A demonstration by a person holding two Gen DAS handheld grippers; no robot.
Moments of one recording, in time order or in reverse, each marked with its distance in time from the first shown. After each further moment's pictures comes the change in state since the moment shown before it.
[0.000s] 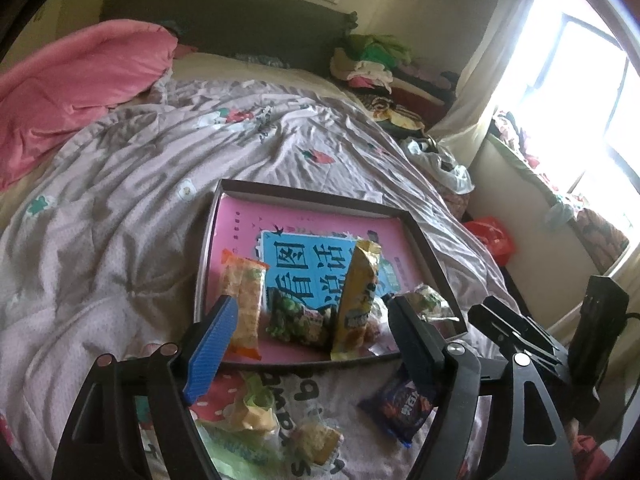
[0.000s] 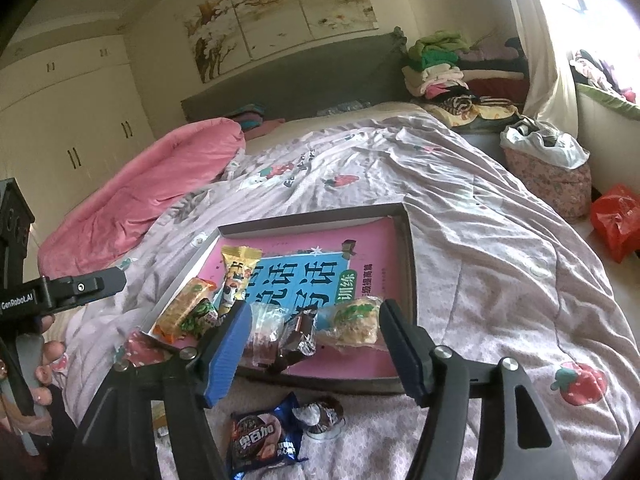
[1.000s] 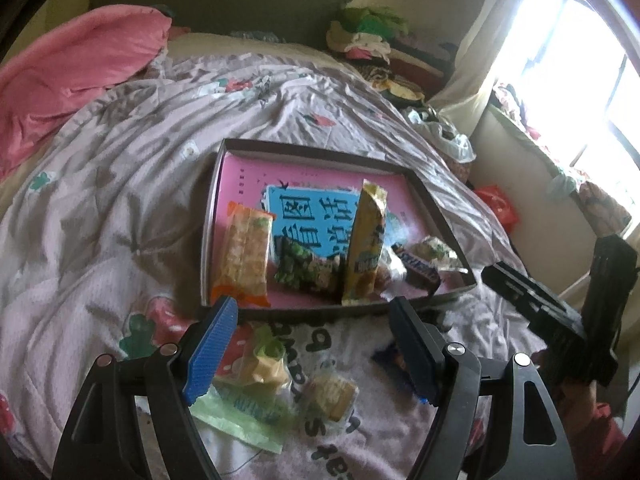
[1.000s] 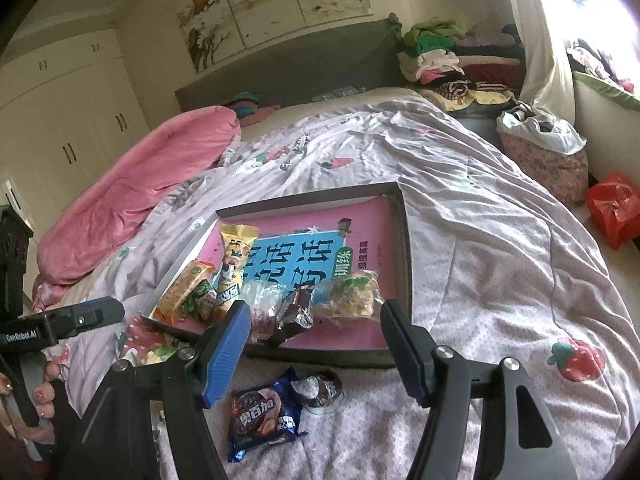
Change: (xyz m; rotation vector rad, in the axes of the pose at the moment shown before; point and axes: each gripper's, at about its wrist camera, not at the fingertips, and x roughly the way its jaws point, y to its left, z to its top) left arm 0.002 0.006 -0.028 0.041 0.107 0.015; right arm -0.007 -0.002 -0.011 0.024 0.047 -0.009
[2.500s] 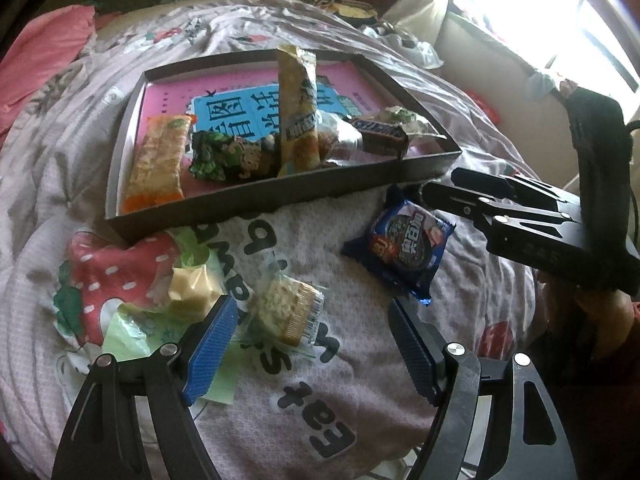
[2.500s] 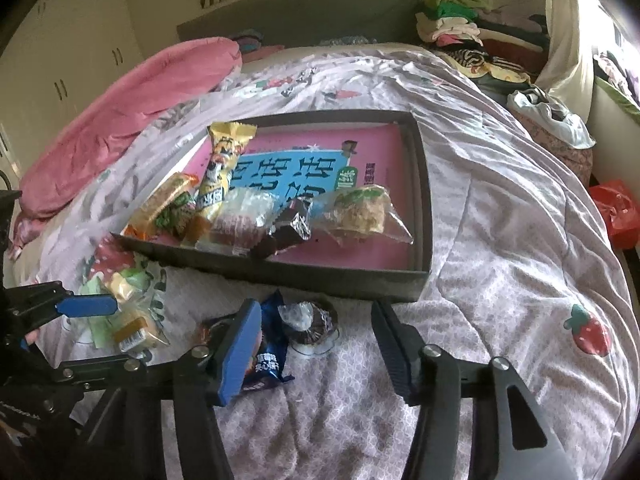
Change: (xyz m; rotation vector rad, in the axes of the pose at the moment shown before) left arm 0.044 -0.037 -0.056 0.223 0.237 -0.034; right arm 0.035 0.014 -0.034 -0.125 0.221 -0.072
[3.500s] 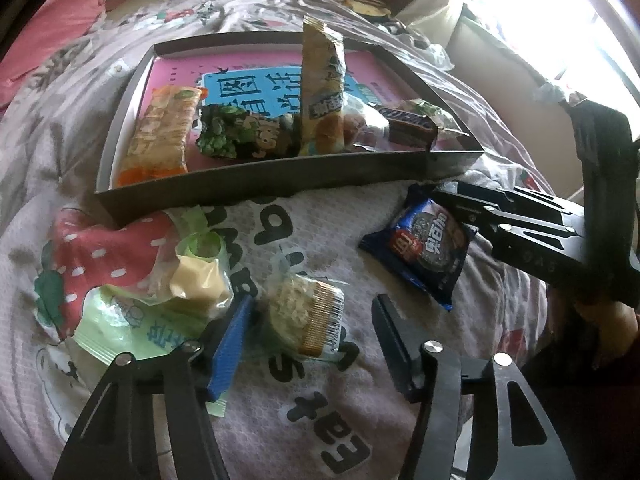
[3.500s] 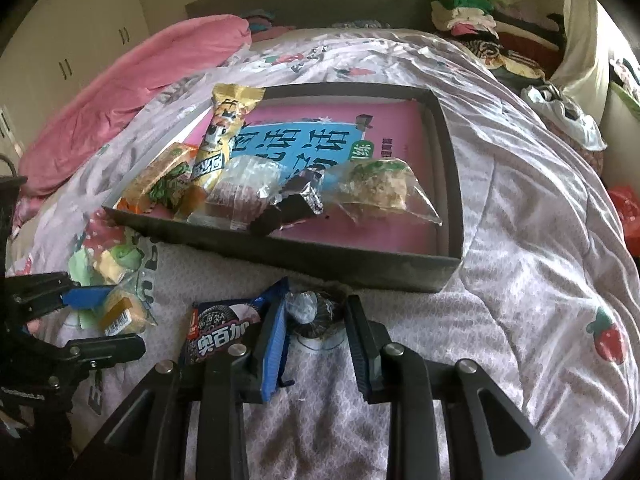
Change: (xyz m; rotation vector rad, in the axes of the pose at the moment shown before) left arm 0.018 0.017 -0.004 -0.063 0.013 -0.007; right arm 0.022 0.001 -0.003 -0.025 0.058 0.022
